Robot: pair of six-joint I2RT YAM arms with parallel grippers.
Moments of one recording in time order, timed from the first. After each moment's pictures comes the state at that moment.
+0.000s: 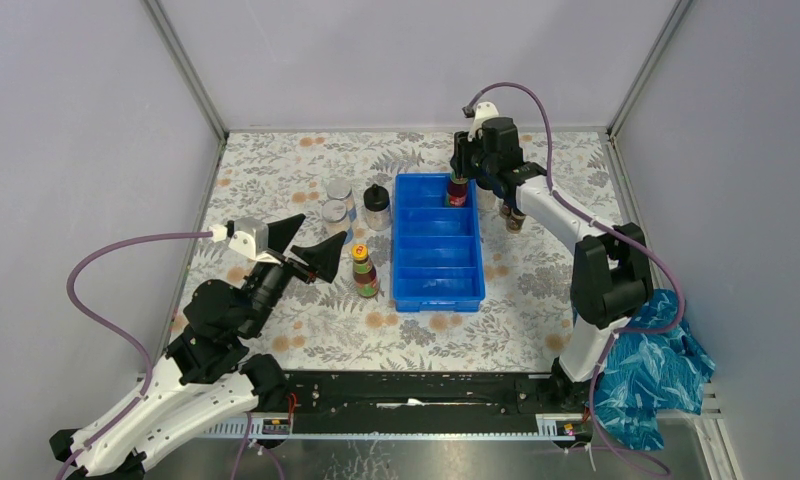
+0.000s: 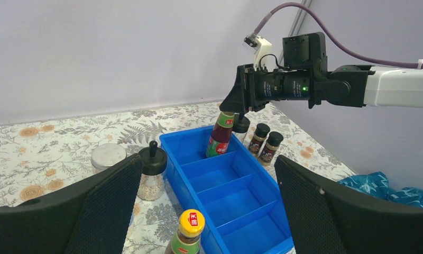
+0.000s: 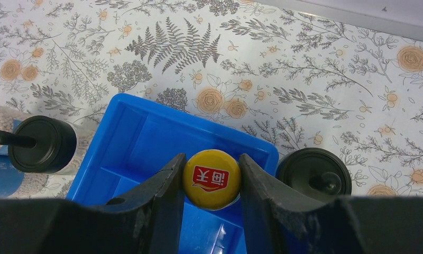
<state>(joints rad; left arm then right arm) -0.86 0.43 0.67 -0.02 -0.35 -0.14 0.37 1.79 1.40 -0.08 -0.05 0.10</state>
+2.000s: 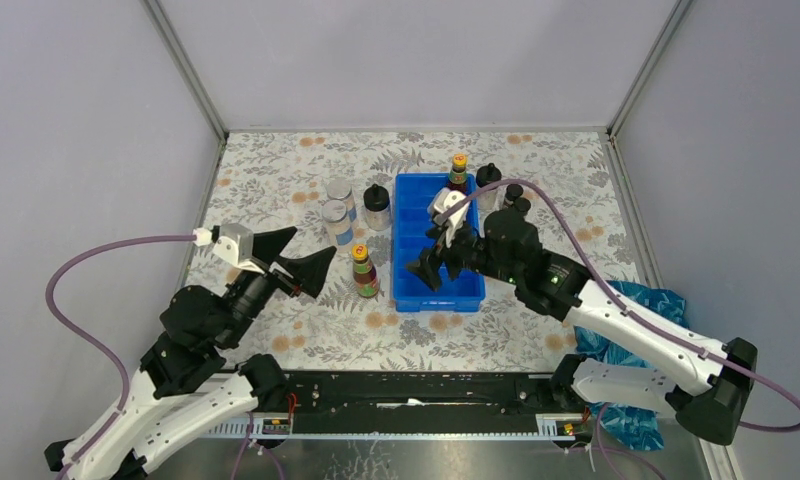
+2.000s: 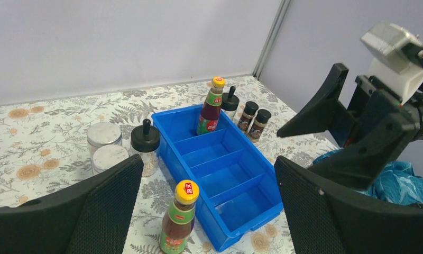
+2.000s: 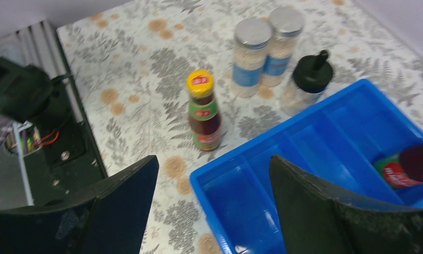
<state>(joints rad) -0.86 0.36 0.76 -0.25 -0.30 -0.19 0.89 1.06 0.99 -0.20 -0.15 -0.03</state>
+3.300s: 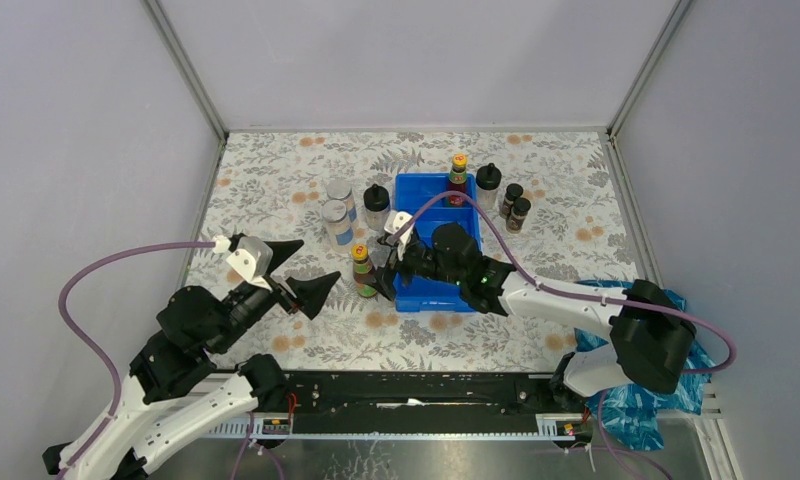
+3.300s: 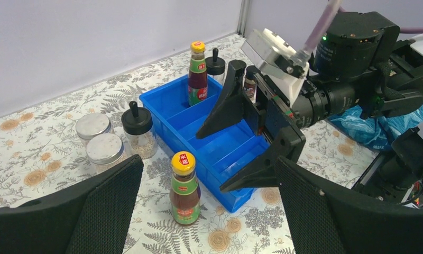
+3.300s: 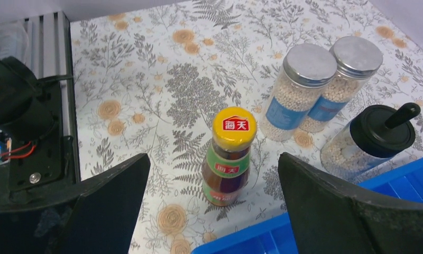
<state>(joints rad) -0.86 0.34 0.82 -0.44 -0.13 -0.06 0.97 1.42 0.84 0.37 -0.25 -0.09</state>
